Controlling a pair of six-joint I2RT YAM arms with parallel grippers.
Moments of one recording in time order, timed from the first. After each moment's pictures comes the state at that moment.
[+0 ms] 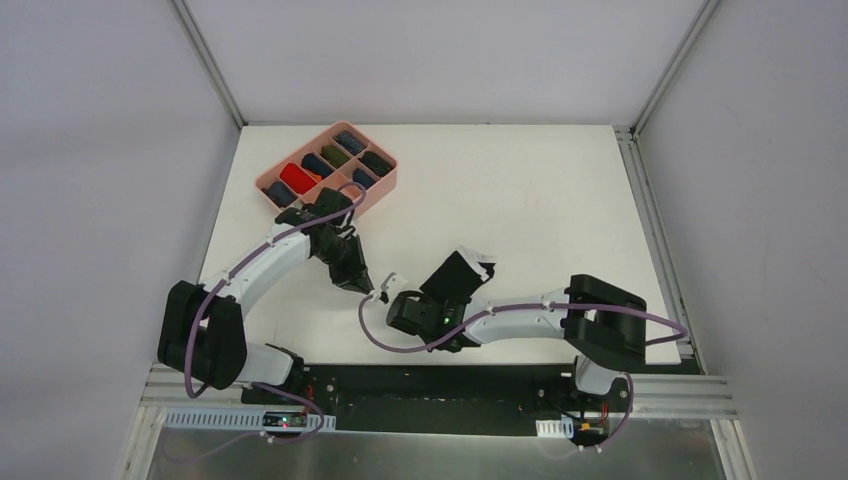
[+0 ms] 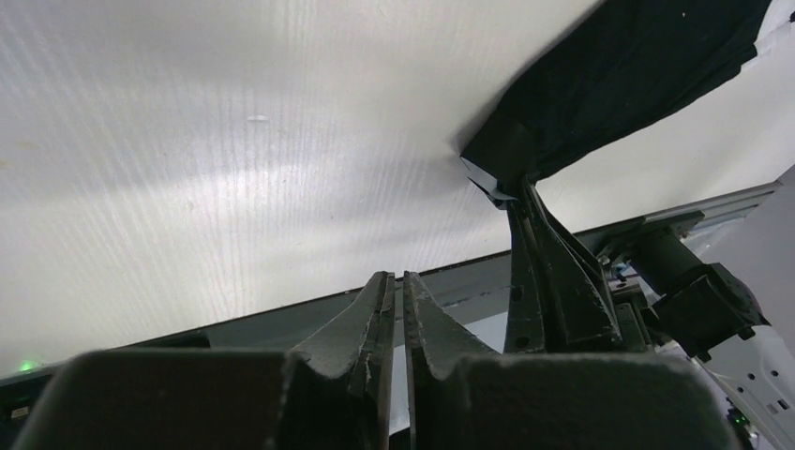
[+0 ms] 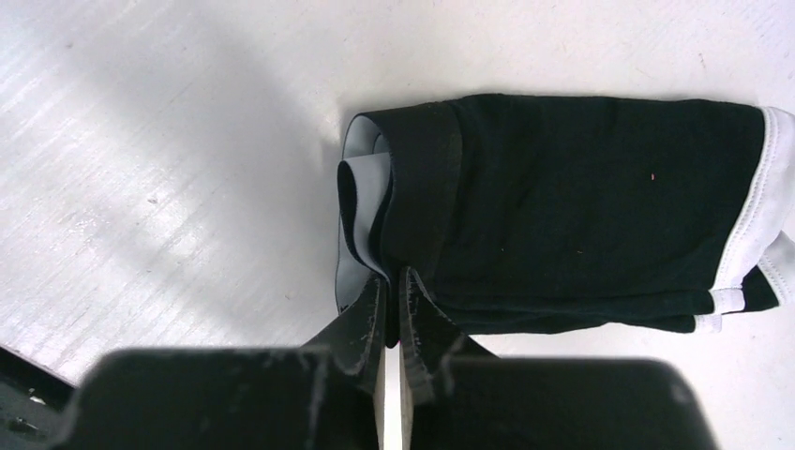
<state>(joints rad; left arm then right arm) -0.36 1.36 0.95 -0.87 0.35 -0.65 1.36 1.73 0.99 -0.38 0.50 0.22</state>
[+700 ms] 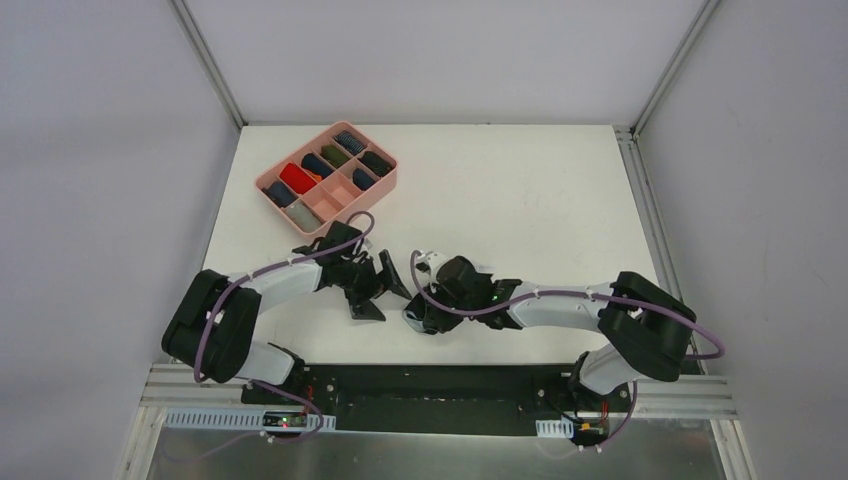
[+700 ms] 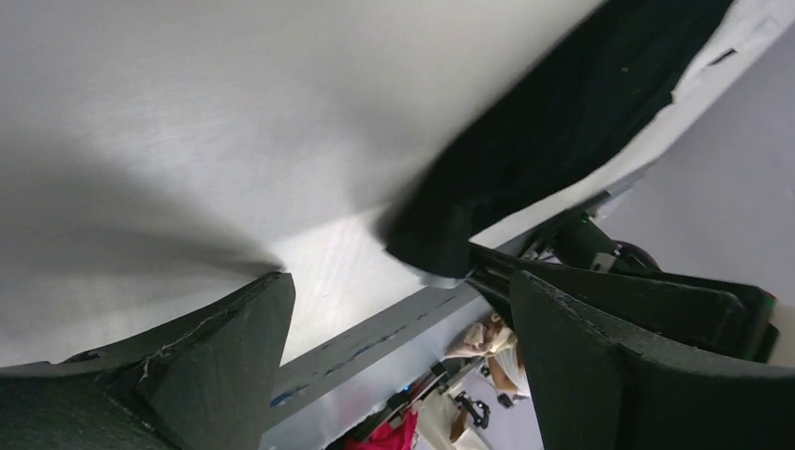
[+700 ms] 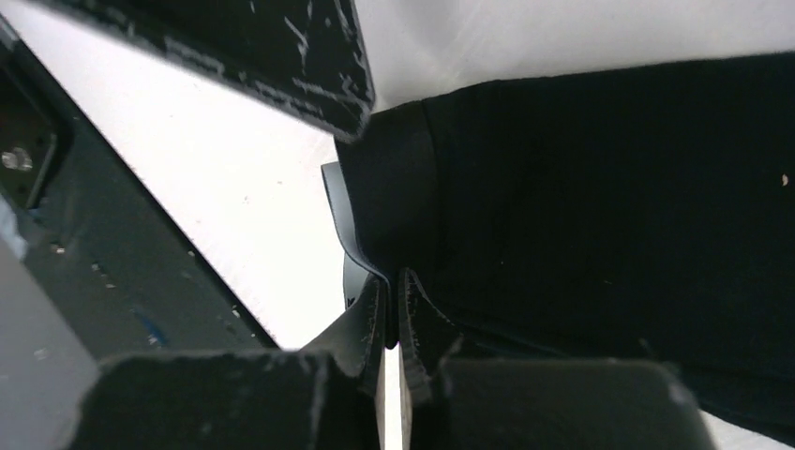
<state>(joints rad) -0.41 1.39 0.61 -0.37 0.54 -0.91 1.09 1.52 0.71 -0.03 -0.10 0.43</state>
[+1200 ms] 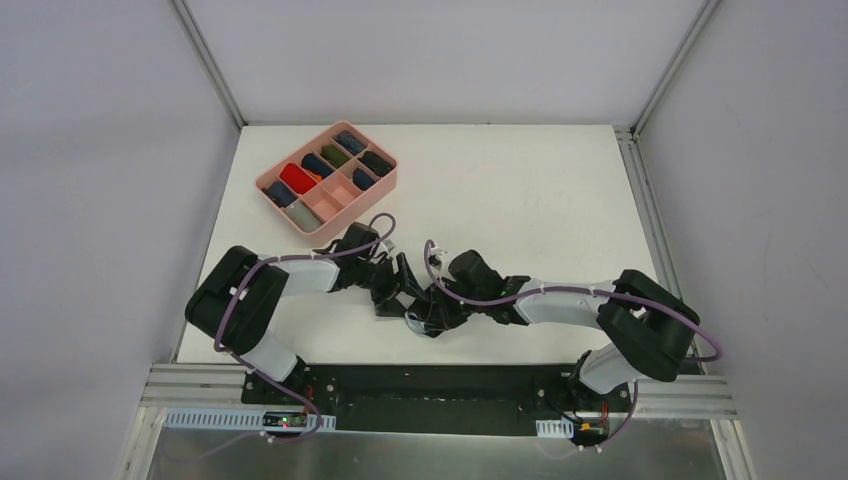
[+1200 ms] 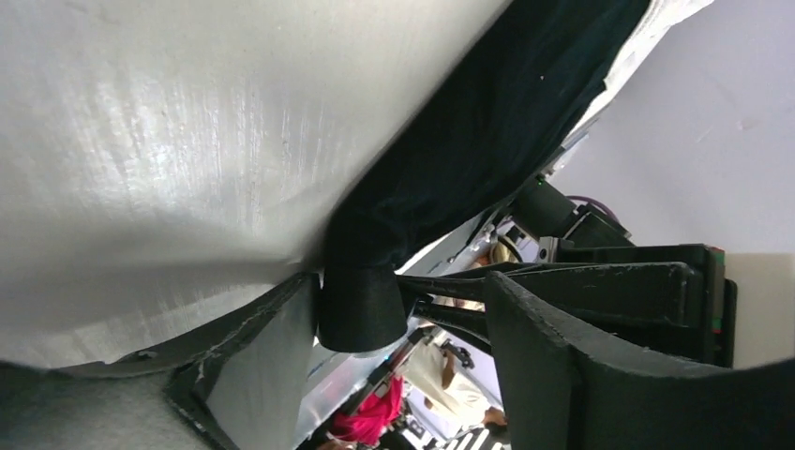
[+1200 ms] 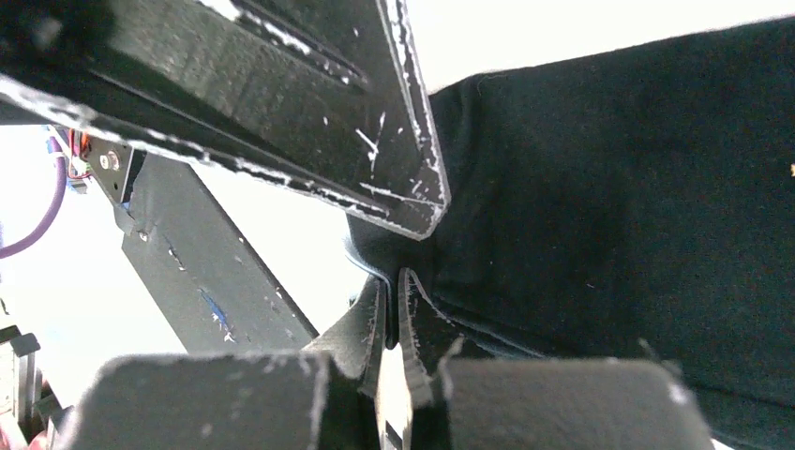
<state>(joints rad) -0.51 1.56 0.60 -0.02 0.69 -1.05 0.98 1.51 0.64 0.06 -0.32 0.55</state>
